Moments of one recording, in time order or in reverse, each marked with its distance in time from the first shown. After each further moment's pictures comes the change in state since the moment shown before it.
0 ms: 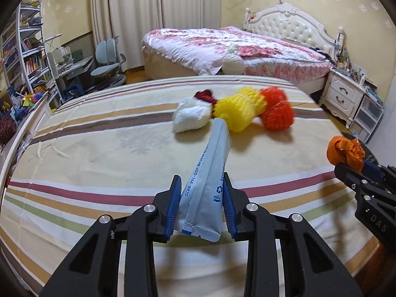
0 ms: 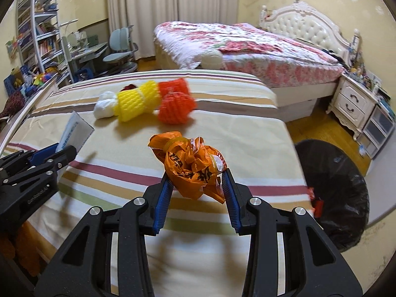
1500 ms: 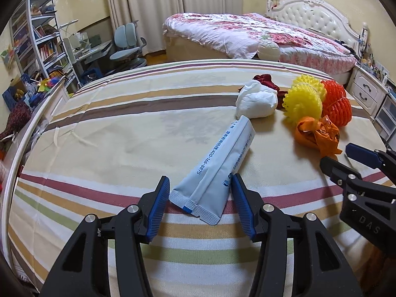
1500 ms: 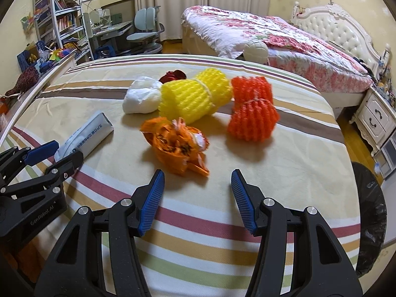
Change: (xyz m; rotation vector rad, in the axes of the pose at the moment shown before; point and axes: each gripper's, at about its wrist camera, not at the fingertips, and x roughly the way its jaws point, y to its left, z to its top) left arm 0.035 0.060 0.001 -0.047 0.112 0.121; right arm 0.061 0.100 0.030 -0.153 0.106 0.125
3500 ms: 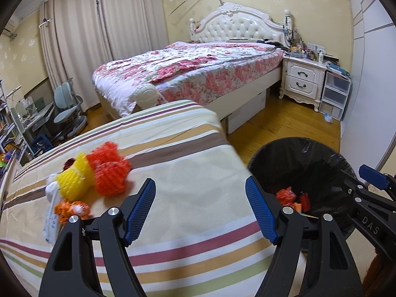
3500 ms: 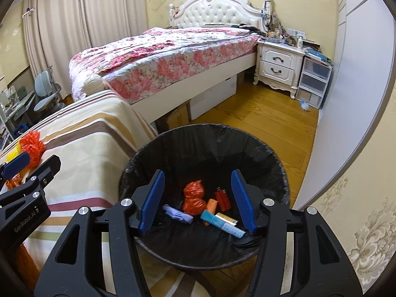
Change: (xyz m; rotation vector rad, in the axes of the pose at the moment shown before) left arm -0.035 -0.263 0.030 0.277 -0.205 -0.213; right arm -0.089 -0.277 -0.098 0.487 -0.130 -0.367
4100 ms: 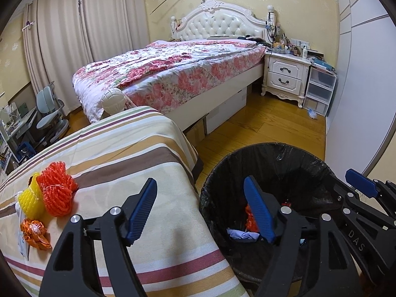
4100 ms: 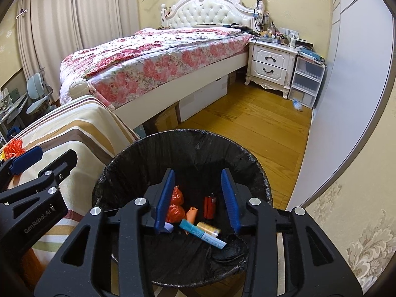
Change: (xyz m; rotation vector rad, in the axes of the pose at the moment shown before) left arm 0.032 -0.063 0.024 0.039 0.008 -0.099; right arm 0.020 -0.042 0.011 0.023 -0.016 -0.067
